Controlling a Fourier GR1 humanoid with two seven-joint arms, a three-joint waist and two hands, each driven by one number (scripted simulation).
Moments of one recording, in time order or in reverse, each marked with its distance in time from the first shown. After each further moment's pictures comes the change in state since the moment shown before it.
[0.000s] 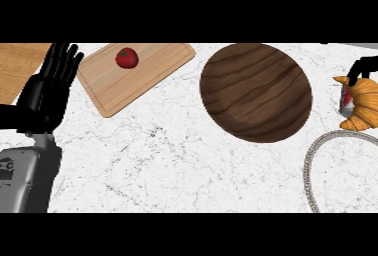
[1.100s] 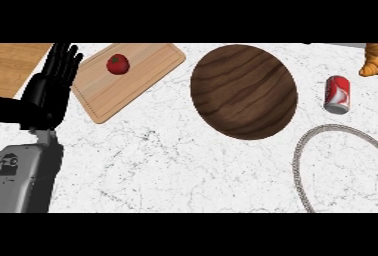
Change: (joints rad) left arm -0.017 -0.001 0.010 0.046 -0.021 0.030 0.013; right arm -0.437 -0.012 -0.027 0.365 -0.351 0.055 -0.246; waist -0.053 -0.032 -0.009
